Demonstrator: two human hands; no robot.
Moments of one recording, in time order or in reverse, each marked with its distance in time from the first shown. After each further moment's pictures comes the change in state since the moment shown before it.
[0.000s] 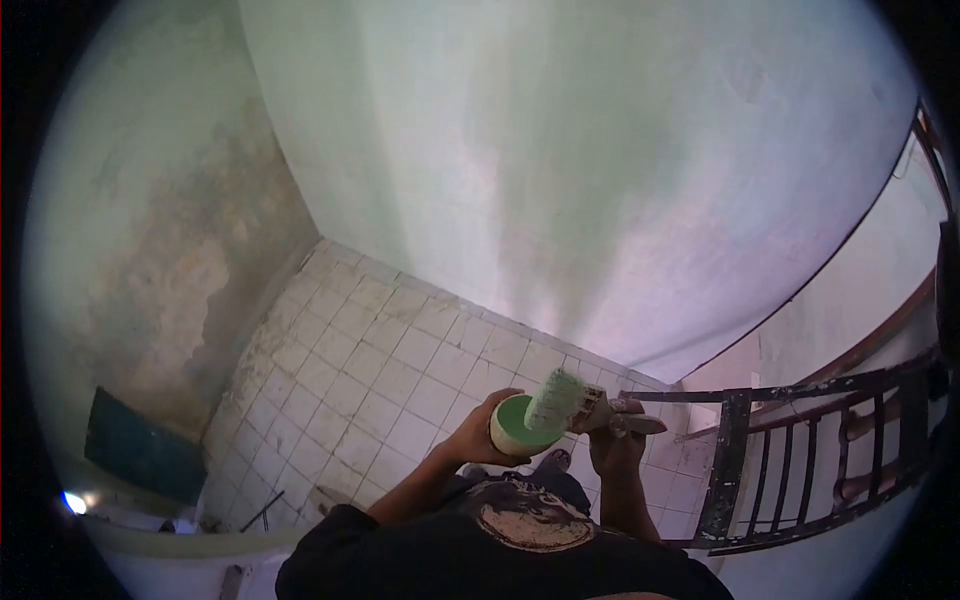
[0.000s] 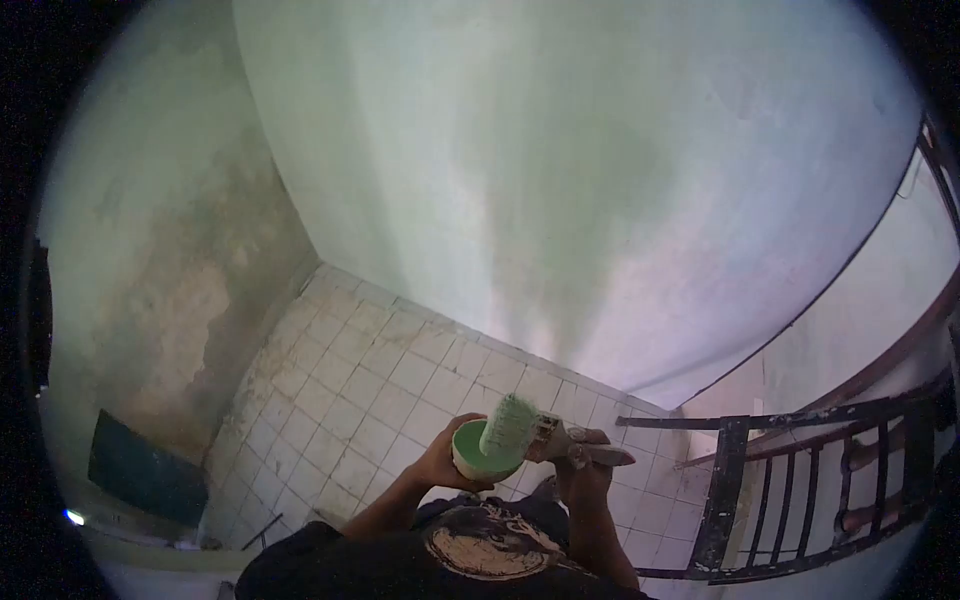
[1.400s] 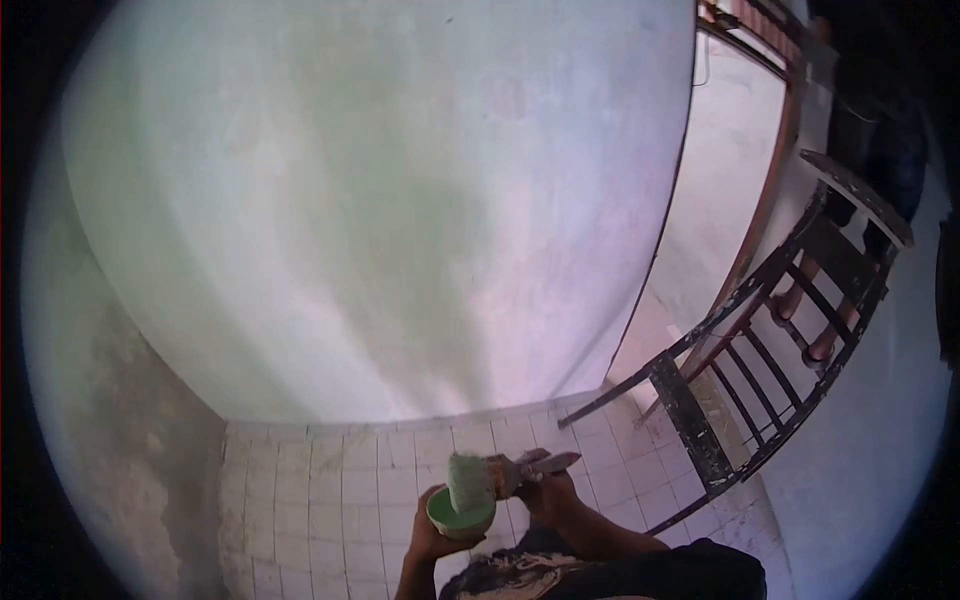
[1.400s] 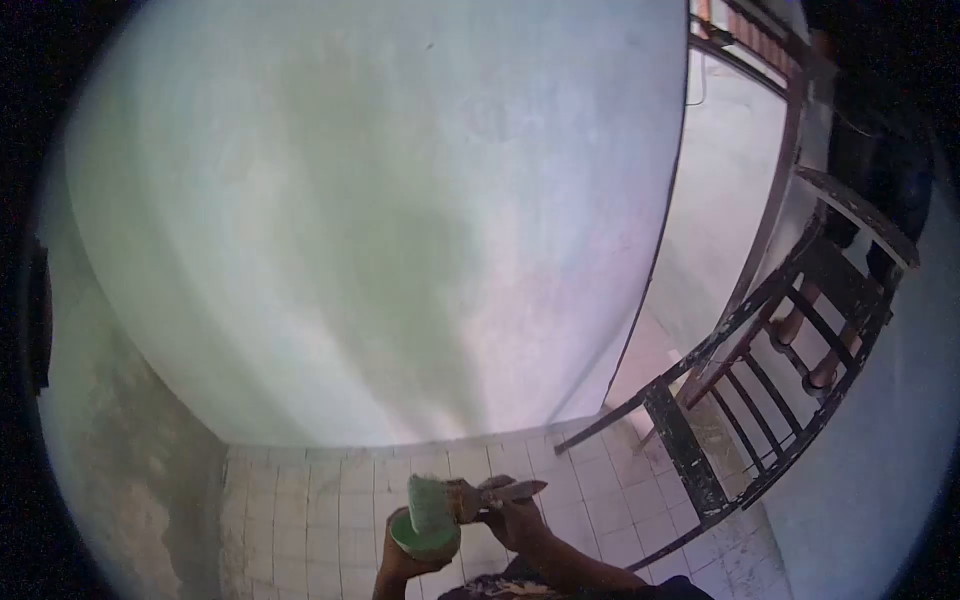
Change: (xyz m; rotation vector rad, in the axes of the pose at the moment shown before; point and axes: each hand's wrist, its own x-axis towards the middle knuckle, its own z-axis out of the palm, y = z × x) left_hand 0.030 -0.028 0.012 -0.026 0.015 -0.049; right_hand 0.000 0.010 -0.026 0.088 0.167 0.069
